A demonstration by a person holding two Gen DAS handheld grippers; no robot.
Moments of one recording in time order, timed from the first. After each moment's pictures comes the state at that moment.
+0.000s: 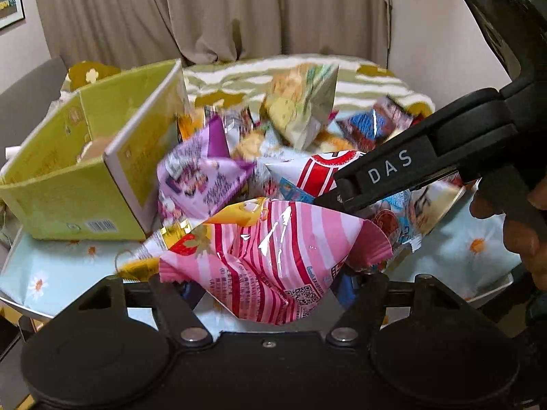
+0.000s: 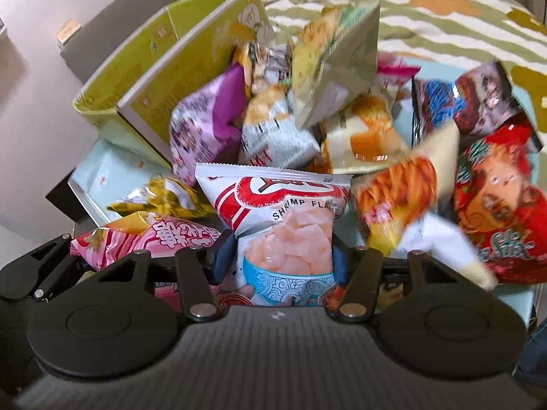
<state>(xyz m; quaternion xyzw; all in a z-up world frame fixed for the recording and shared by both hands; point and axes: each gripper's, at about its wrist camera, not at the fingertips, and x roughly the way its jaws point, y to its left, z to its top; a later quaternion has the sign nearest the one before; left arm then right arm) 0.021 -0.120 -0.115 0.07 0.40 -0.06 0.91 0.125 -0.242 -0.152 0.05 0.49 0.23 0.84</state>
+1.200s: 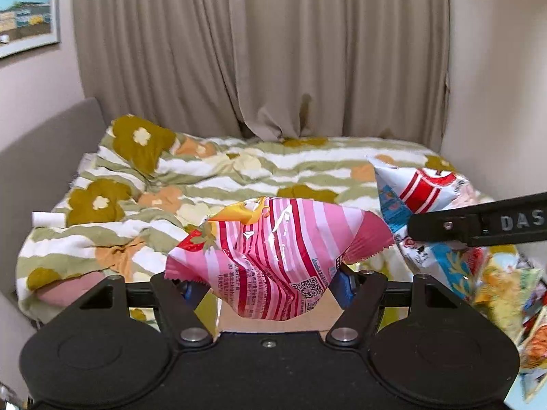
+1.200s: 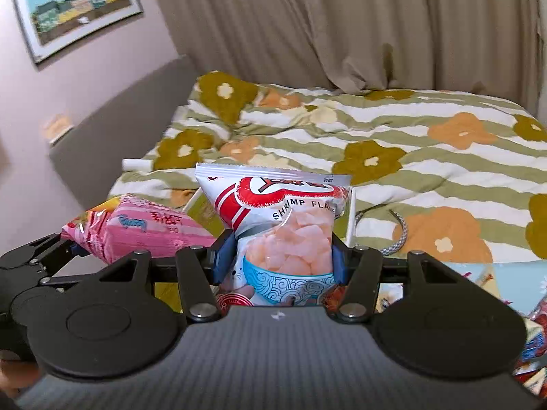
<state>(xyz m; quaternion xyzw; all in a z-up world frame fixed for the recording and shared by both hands) 0.248 0.148 -0.006 0.05 0.31 -0.05 0.95 0.265 -0.024 -0.010 0.07 0.35 0.15 0.92</state>
